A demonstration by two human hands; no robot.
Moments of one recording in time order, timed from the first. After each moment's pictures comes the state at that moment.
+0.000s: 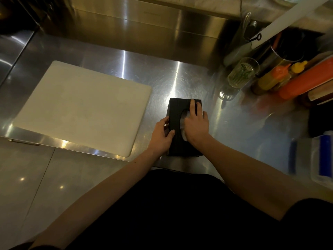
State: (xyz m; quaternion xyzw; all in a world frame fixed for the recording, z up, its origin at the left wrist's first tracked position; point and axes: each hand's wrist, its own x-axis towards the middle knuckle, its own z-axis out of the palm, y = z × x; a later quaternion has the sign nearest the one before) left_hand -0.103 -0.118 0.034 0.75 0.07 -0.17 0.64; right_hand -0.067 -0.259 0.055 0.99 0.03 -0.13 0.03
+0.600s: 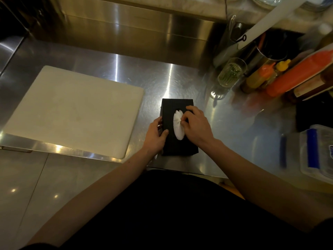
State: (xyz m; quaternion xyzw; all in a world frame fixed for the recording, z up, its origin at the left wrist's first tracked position) left_hand -0.104 -0.118 0.044 0.77 0.06 -0.18 0.61; right_hand -0.090 -0.286 0.078 0.97 0.01 -0.05 -0.24
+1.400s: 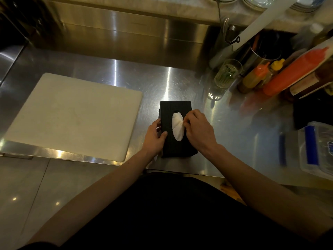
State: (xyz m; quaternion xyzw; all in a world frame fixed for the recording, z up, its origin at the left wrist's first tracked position) left_hand -0.102 -0.117 0.047 0.77 0.06 -0.20 0.60; right_hand -0.107 -0.289 0.093 0.97 0.00 0.01 -0.23
